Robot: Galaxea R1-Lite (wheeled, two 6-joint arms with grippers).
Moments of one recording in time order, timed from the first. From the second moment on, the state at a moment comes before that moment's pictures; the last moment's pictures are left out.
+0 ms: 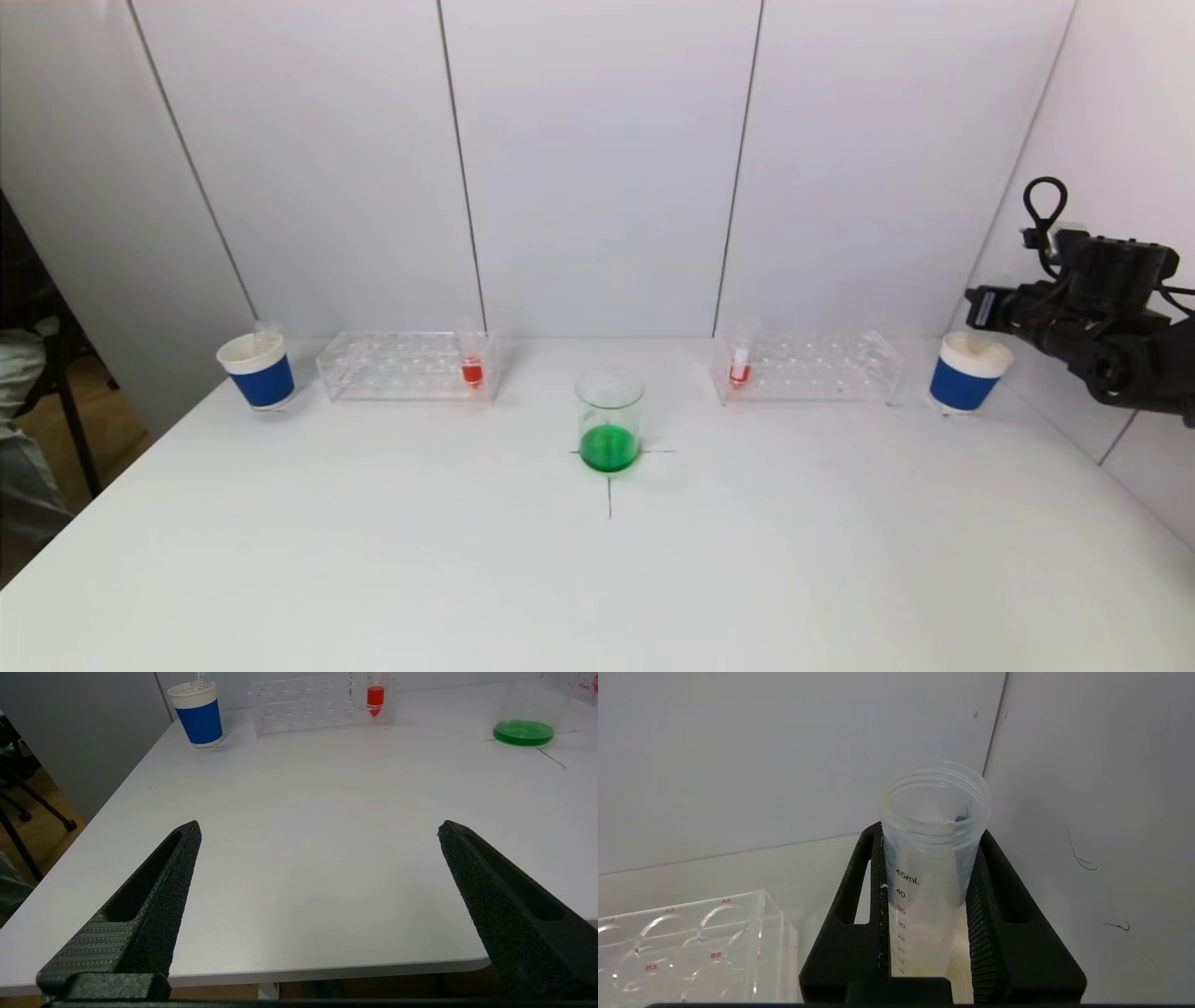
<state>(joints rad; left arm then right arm) -0.01 0.00 0.00 0.00 -0.02 0.07 -0.27 2.27 -1.33 -0.73 0.07 0.01</state>
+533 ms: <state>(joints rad) -0.01 0.00 0.00 0.00 -0.02 0.07 -0.28 2.31 -1.30 -0.79 0.08 0.00</state>
